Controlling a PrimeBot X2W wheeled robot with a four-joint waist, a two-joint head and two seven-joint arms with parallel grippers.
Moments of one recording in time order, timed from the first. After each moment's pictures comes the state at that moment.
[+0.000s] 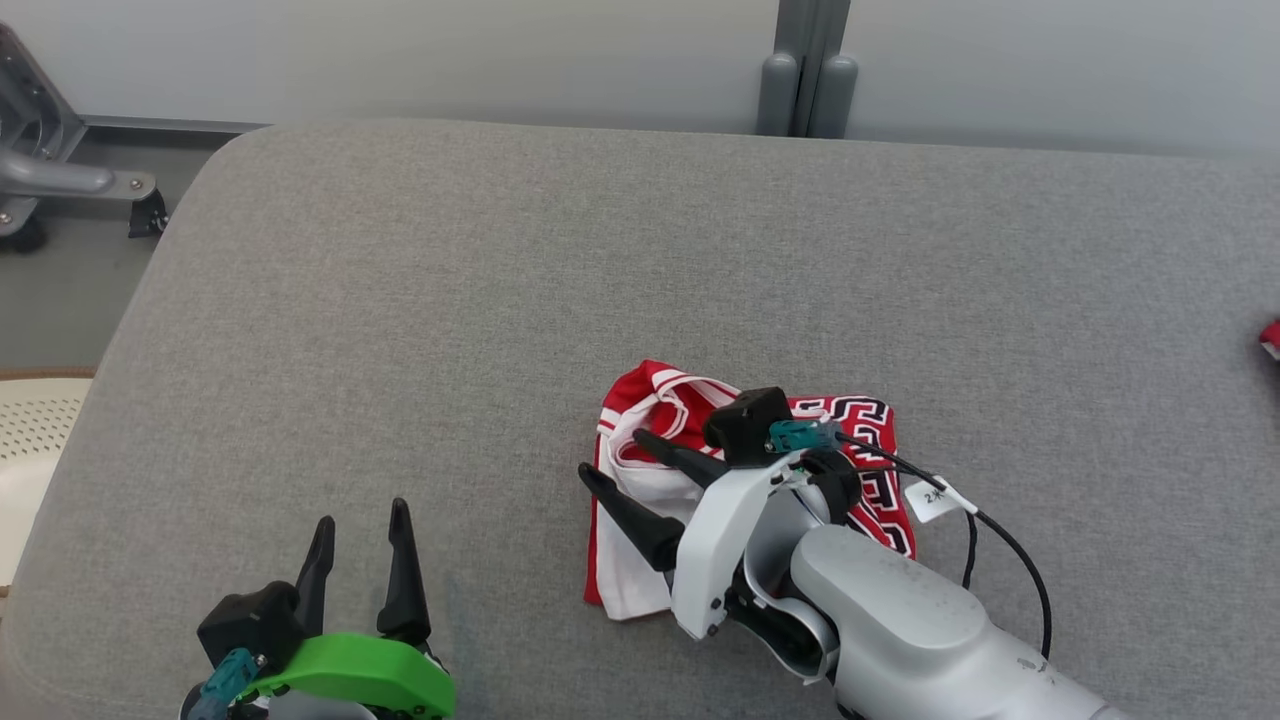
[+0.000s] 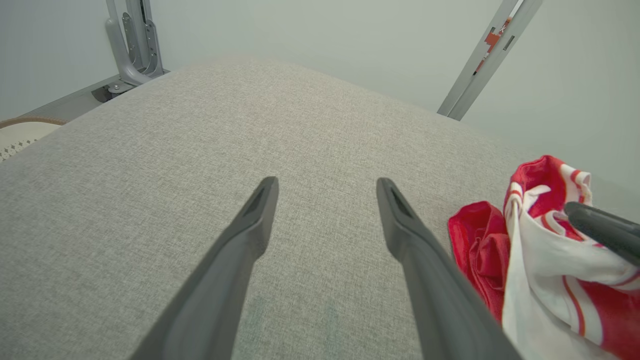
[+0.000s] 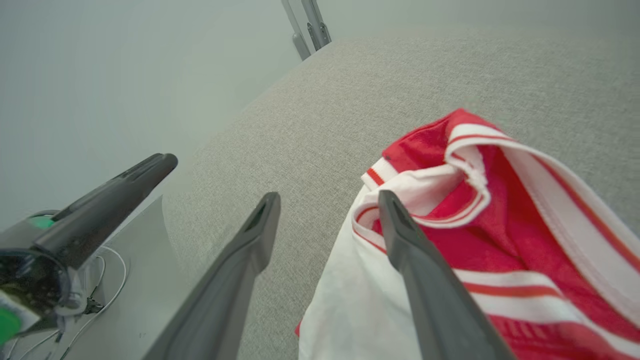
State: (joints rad) left arm -0.03 0.18 -0.32 0.21 -0.60 0.18 -0.25; right arm -0.62 -0.05 0.91 0.66 0.79 0.13 -0.08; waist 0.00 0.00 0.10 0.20
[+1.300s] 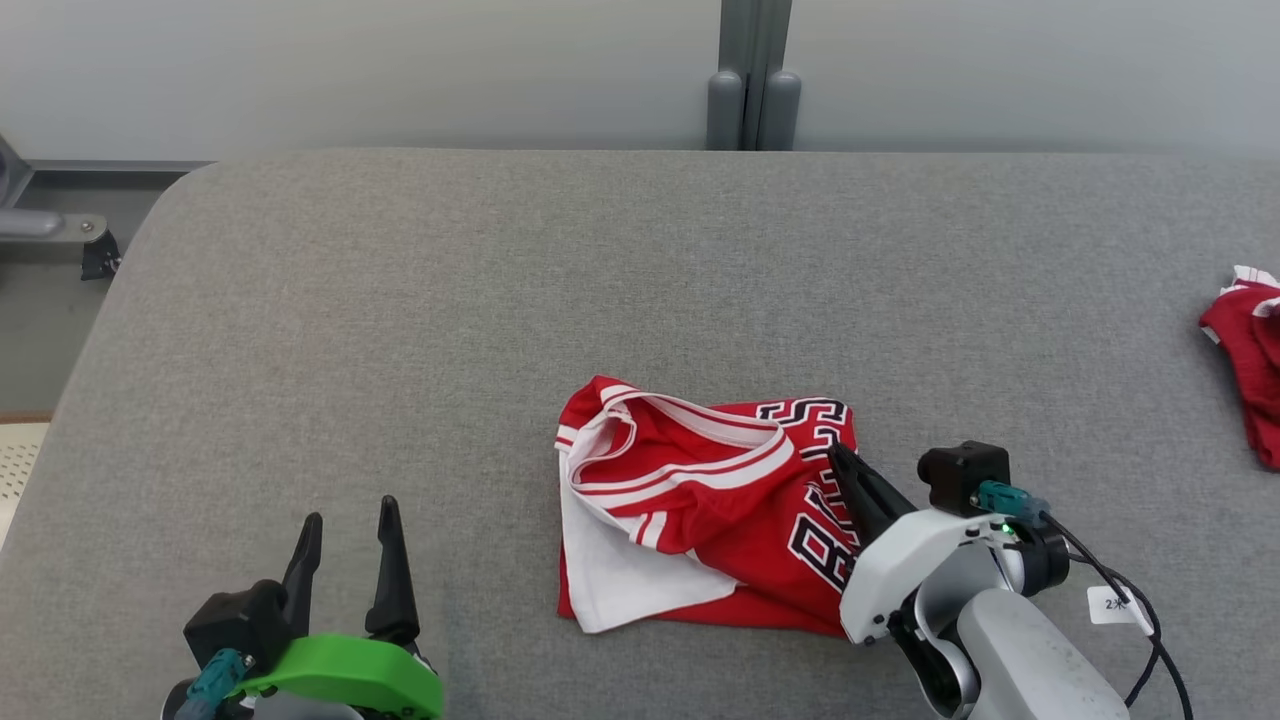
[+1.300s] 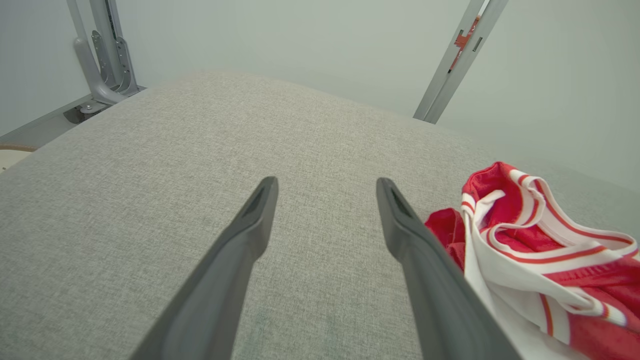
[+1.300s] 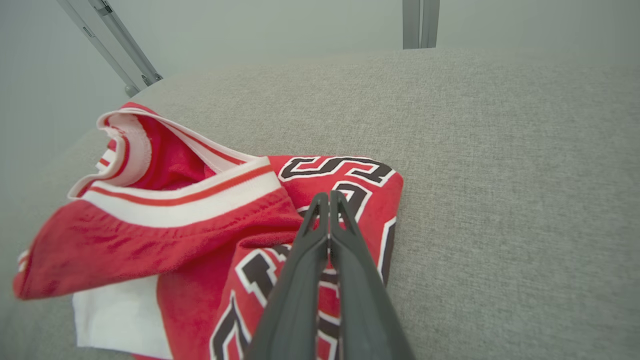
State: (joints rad) left arm -0.02 0.22 -0.33 0.16 -0.60 0.20 -0.23; right arm -0.29 -0.05 0.27 0.56 0.31 0.13 -0.11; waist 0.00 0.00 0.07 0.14
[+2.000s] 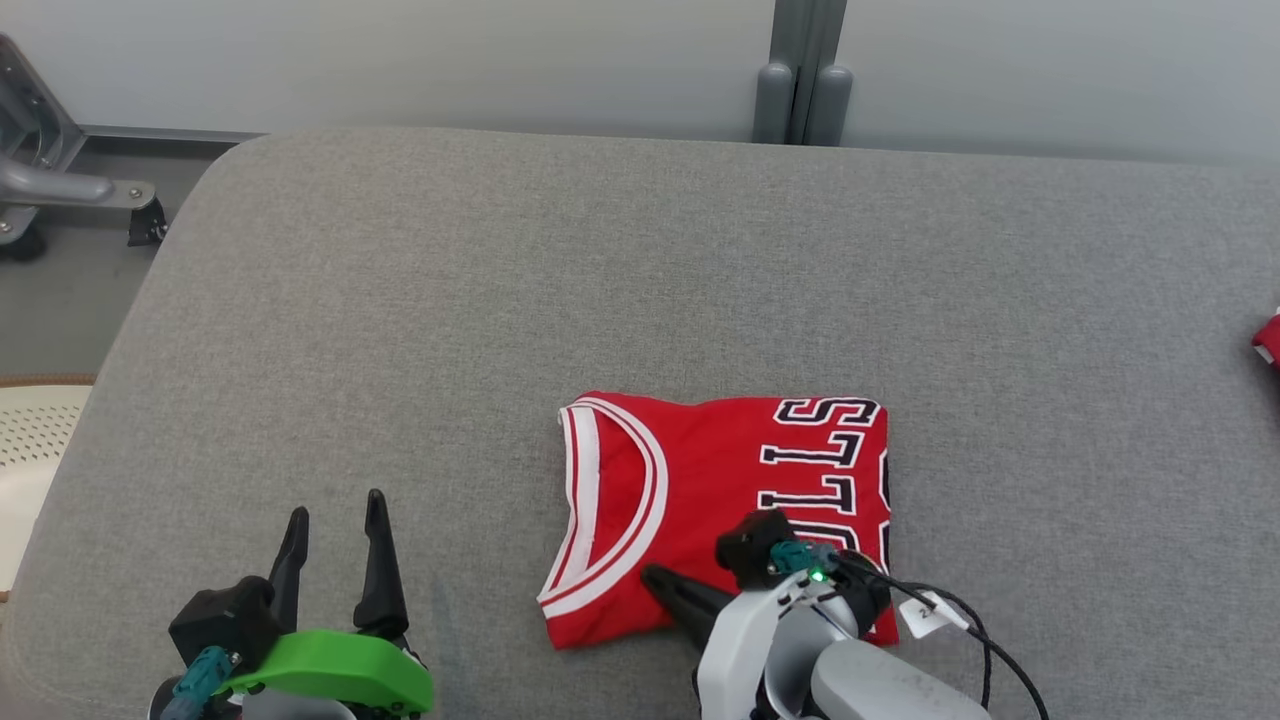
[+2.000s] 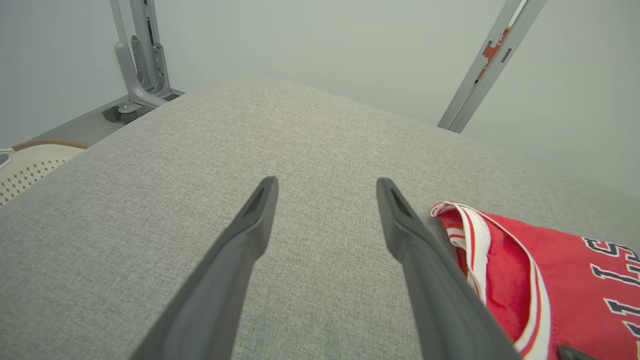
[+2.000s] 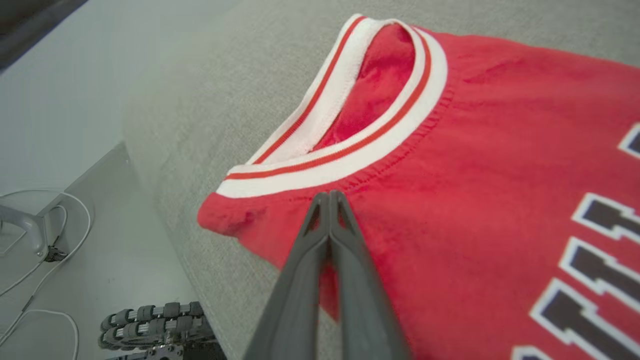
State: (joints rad) left arm -0.02 0.23 -0.32 0.15 -0.61 0.21 -0.23; right arm -0.42 -0.05 0.82 0.66 0.55 0.13 -0.06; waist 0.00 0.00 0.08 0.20
